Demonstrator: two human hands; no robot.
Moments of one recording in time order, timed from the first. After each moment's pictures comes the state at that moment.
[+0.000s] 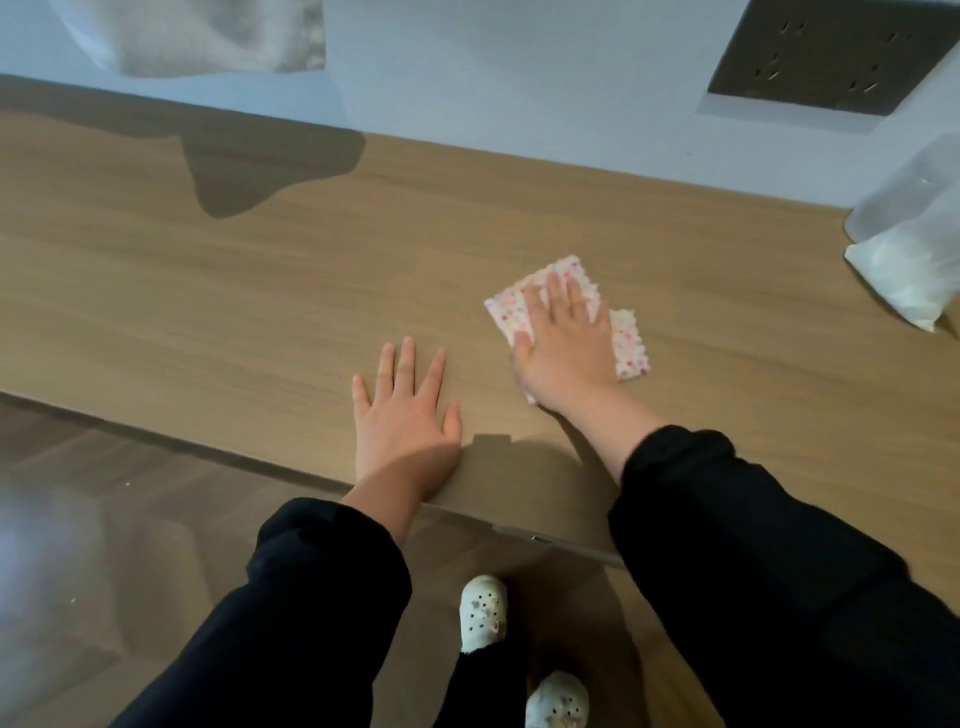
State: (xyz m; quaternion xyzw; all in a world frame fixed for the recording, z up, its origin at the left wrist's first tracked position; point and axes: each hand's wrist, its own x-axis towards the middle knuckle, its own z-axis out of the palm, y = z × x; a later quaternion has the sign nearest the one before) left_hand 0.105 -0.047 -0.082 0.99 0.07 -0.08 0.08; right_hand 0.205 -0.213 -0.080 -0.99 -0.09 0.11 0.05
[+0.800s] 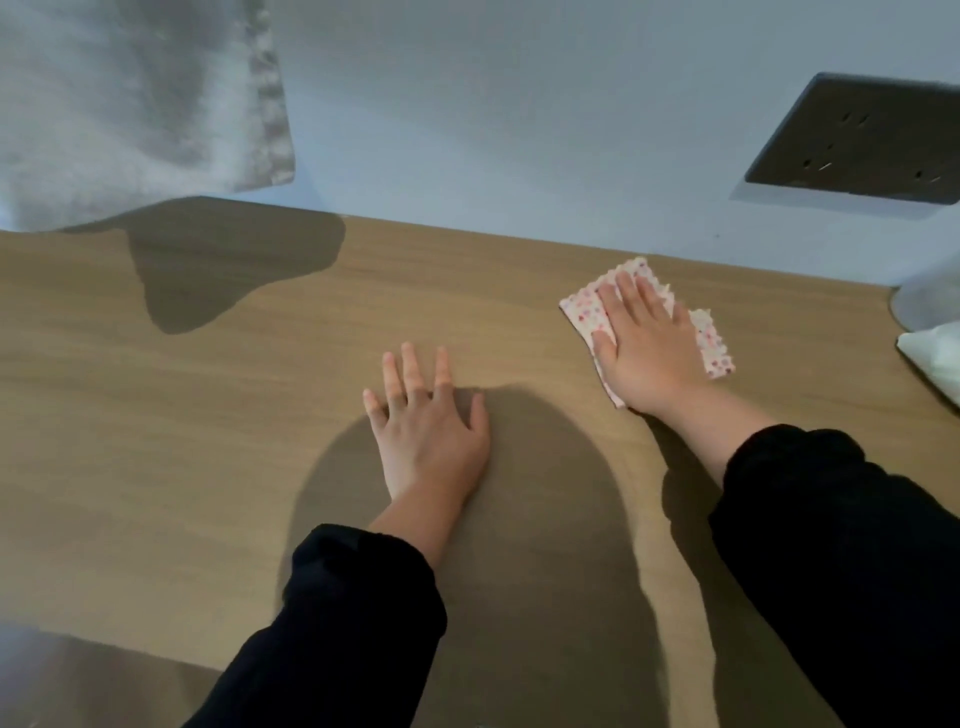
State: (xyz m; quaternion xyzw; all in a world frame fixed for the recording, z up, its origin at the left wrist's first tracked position) left_hand 0.247 -0.046 -0.088 0.98 0.13 -0.06 0.11; right_hand 0.342 -0.271 -0.082 -0.99 -0.06 0.11 0.02
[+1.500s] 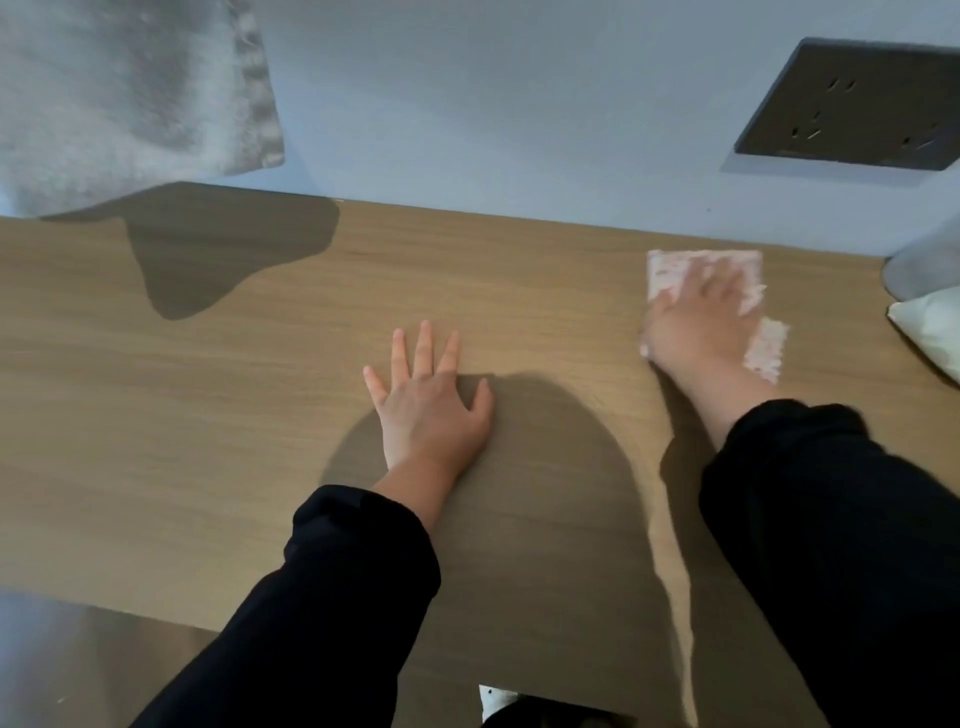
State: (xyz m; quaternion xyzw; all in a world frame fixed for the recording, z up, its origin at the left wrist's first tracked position) left_hand 0.247 -0.046 -0.079 0.99 0.08 -0.06 0.12; right_hand 0.341 -0.297 -0.081 -0.97 0.20 0.11 0.06
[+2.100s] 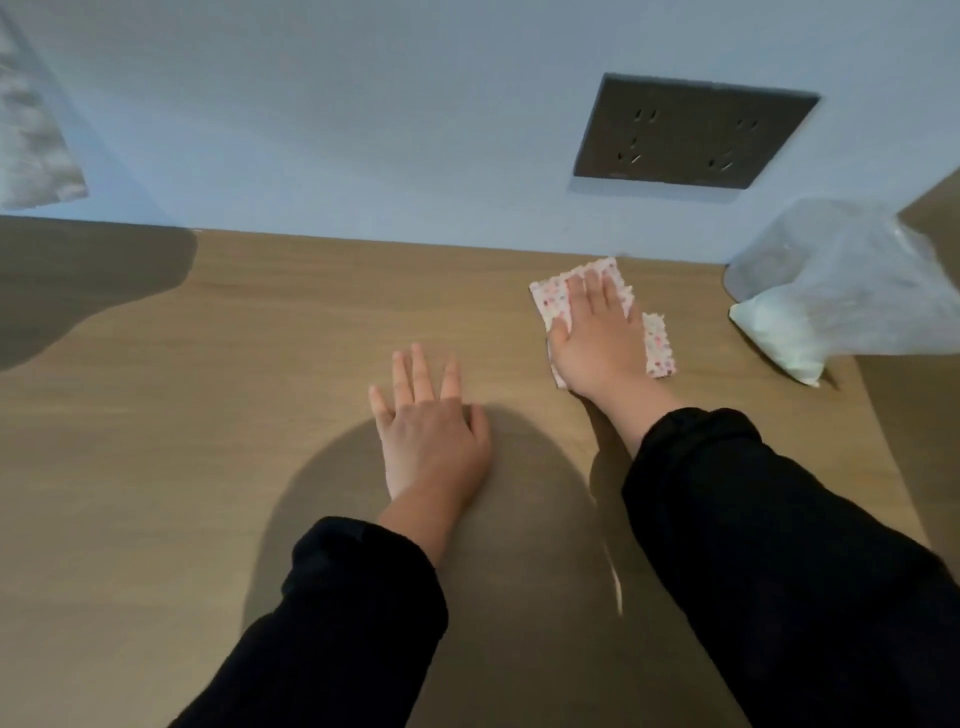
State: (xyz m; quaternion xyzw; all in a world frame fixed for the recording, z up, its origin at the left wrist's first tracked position) left_hand 0.248 -0.159 -0.082 0.99 0.02 -0.07 0.13; right_hand 0.330 -0.346 -0.082 -0.99 0.07 0.09 0.07
